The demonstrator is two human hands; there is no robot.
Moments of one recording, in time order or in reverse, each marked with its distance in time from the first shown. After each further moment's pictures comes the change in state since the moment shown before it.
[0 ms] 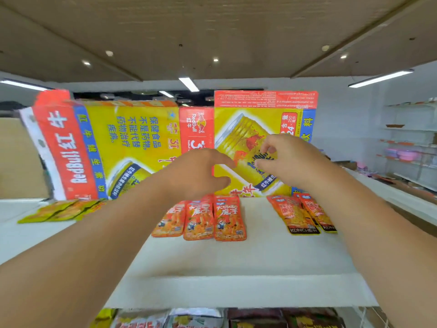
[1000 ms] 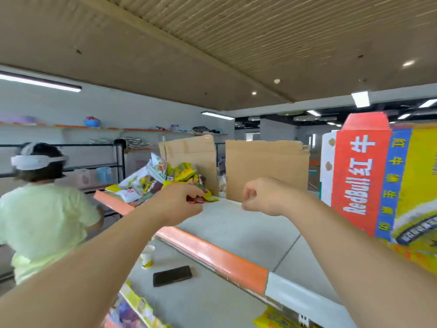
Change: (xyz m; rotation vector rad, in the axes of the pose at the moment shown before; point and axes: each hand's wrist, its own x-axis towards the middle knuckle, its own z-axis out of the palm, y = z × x) left_hand -0.427 -0.404 -0.282 0.289 0.098 -0.868; right_hand 0.070 -0.581 0.282 0.165 -0.541 -0.555
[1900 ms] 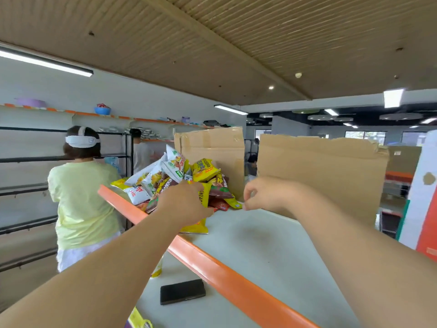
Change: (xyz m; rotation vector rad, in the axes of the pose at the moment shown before) left_hand 0.108 -0.113 0.050 0.302 0.079 -0.246; right_hand 0.158 -0.042 0.047 -0.108 -0.168 -0.051
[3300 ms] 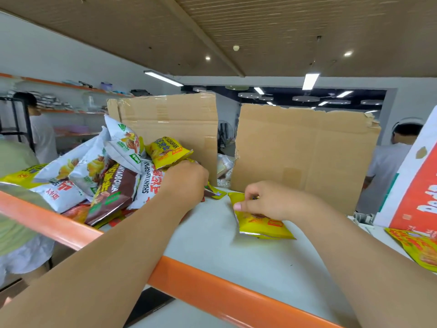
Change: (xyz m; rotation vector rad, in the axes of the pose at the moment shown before) left_hand 0.118 0.018 0.080 -0.108 0.153 0.542; right_hand 0.047 0.021 0.067 0.191 0.055 0.357
